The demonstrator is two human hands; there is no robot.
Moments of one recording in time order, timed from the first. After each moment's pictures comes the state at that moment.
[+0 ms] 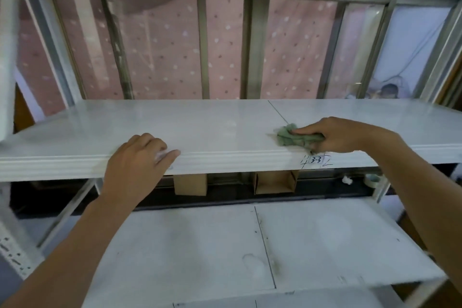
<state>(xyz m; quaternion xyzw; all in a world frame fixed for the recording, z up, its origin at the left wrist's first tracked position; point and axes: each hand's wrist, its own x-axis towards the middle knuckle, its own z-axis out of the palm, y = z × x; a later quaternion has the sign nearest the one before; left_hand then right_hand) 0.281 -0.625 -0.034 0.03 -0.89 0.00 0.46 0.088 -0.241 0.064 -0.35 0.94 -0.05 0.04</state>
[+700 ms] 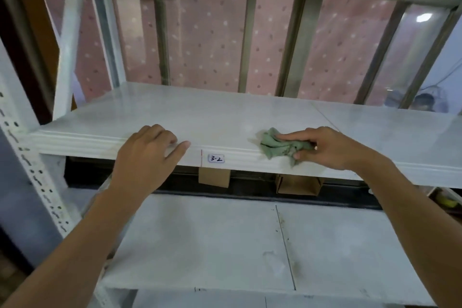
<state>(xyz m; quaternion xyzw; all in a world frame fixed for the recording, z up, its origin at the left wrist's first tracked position) 0.323 -0.695 -0.039 0.08 -0.87 0.00 0.49 0.123 -0.362 0.035 -0.45 0.87 -0.21 0.03</state>
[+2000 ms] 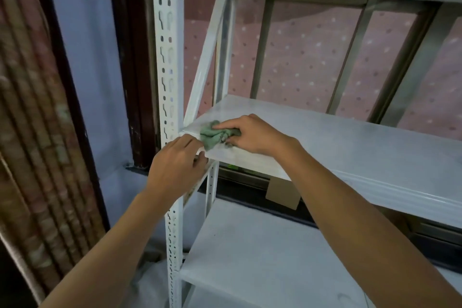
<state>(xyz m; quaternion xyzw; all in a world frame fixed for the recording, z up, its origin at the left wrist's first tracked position) 0.446 -0.843 -0.055 0.18 -0.87 0.00 0.46 0.267 -0.735 0.036 -0.60 0.77 -0.20 0.02</state>
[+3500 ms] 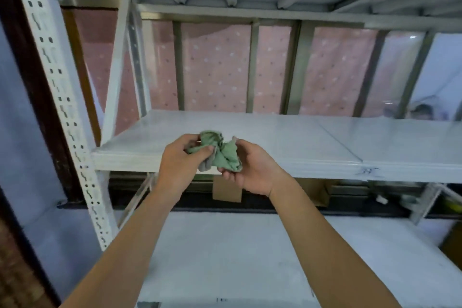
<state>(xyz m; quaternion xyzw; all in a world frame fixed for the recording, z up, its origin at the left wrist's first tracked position) 0.372 -0.649 0.017 0.12 -0.73 -0.56 0.38 0.265 -0.512 0.019 -0.22 0.46 -0.72 0.46</state>
